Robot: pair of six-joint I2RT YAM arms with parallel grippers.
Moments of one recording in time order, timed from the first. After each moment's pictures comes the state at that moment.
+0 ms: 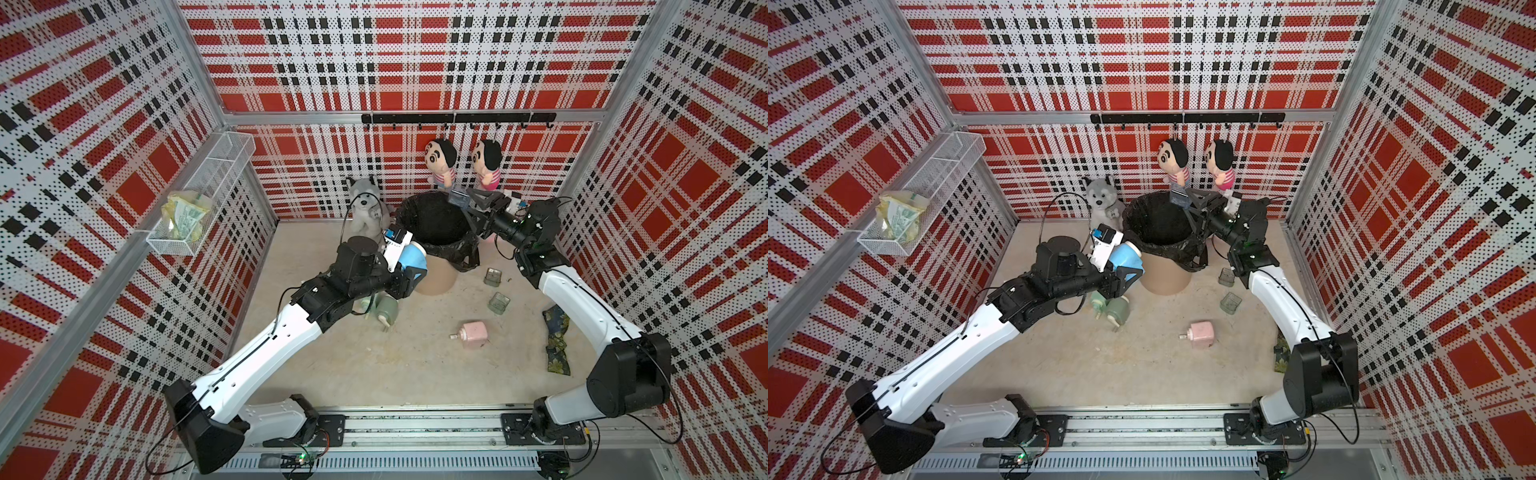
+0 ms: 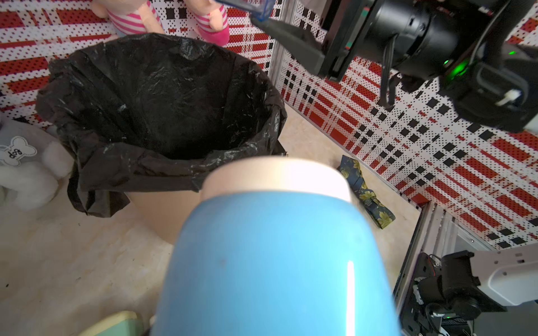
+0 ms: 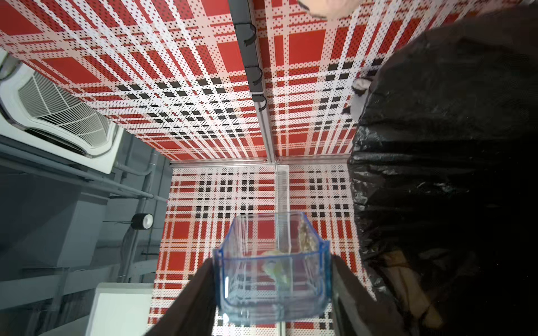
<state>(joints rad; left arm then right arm) -0.71 1.22 1.23 -0.42 0.18 -0.18 0.21 1.46 1.26 0.29 -0.54 1.59</state>
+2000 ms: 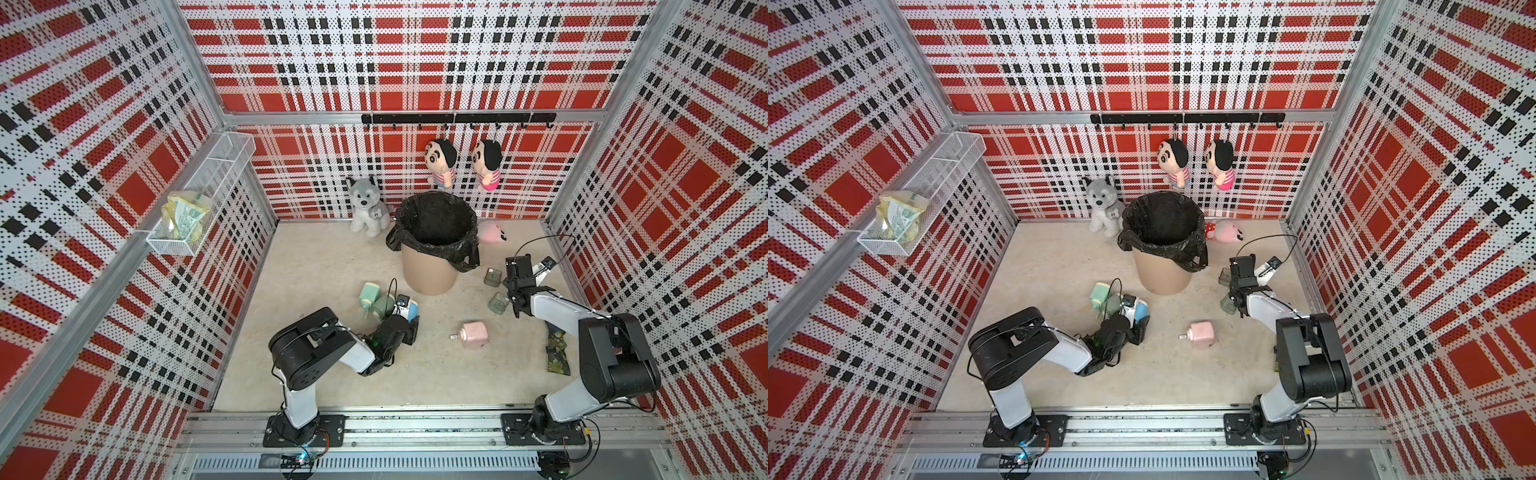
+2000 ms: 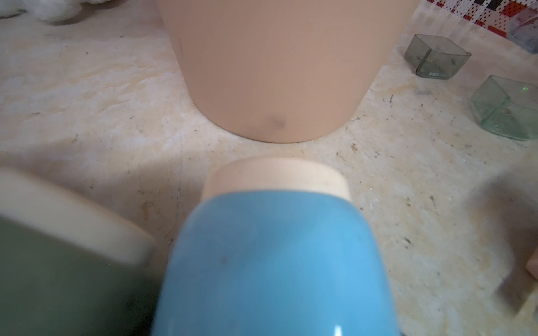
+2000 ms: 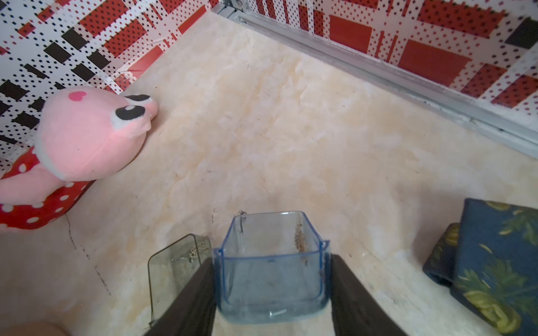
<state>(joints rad) -0.86 1.83 0.52 0.81 -0.35 -0.32 0.15 1.59 0.84 -0.05 0.59 0.83</state>
